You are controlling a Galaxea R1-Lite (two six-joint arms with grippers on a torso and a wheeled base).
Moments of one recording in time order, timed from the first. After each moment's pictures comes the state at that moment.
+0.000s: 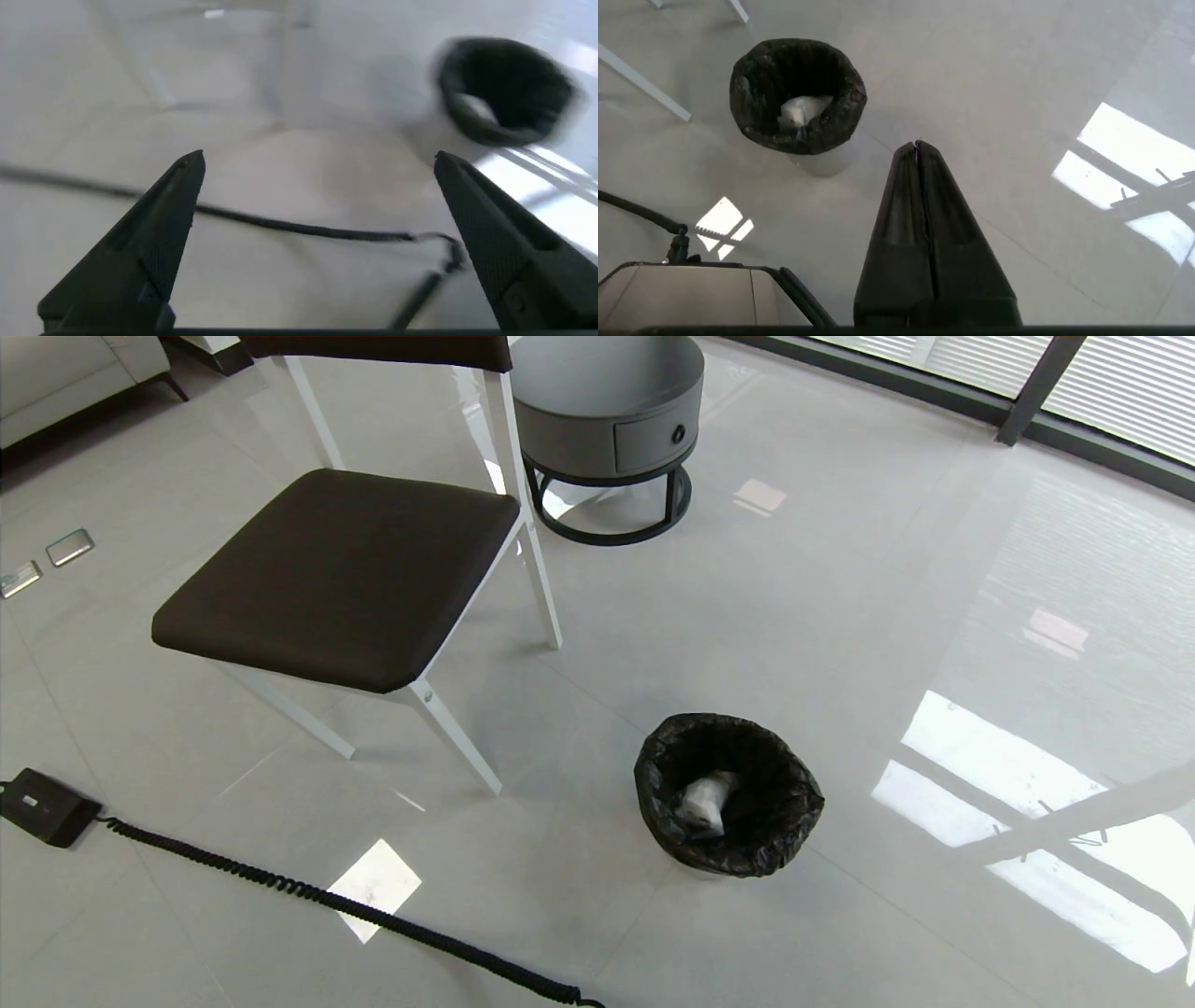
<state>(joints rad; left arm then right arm) -0.04 0.07 -0.01 0.03 -0.10 0.05 0.00 0.00 -0.07 0.09 0.08 0.00</state>
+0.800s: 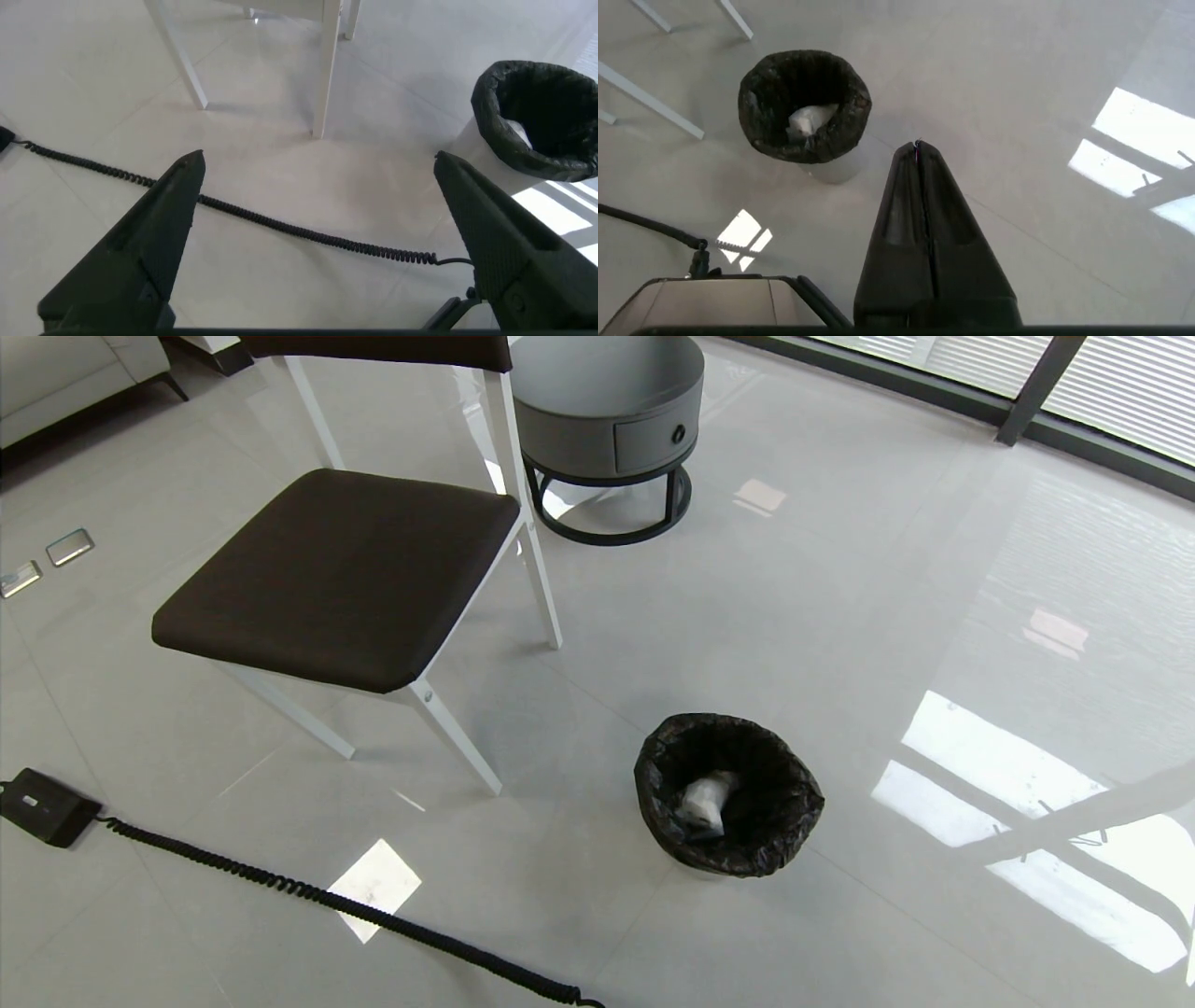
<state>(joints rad) 0.00 0.00 0.00 0.01 0.07 -0.01 0.00 0.00 -0.07 0.08 0.06 0.08</state>
